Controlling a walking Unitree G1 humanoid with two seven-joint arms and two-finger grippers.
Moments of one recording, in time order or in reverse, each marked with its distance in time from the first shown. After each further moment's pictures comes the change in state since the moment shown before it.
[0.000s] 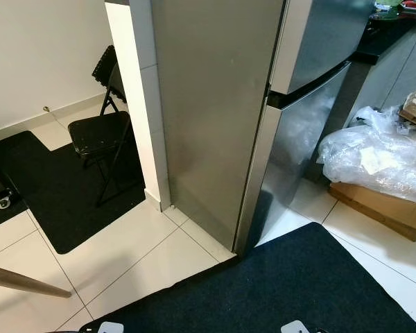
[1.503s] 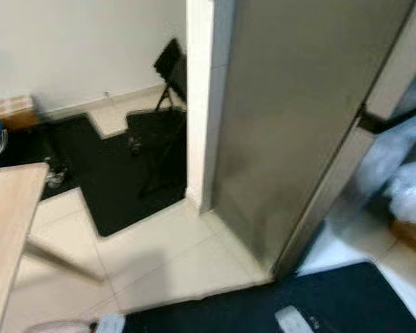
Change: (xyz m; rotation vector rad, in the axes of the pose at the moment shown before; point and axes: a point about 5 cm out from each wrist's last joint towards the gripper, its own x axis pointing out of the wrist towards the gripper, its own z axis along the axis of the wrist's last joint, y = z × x) left arm 0.000 0.006 0.004 0.041 0.002 0.015; right arm 0.000 0.001 0.021 -0.034 -0.101 0.029
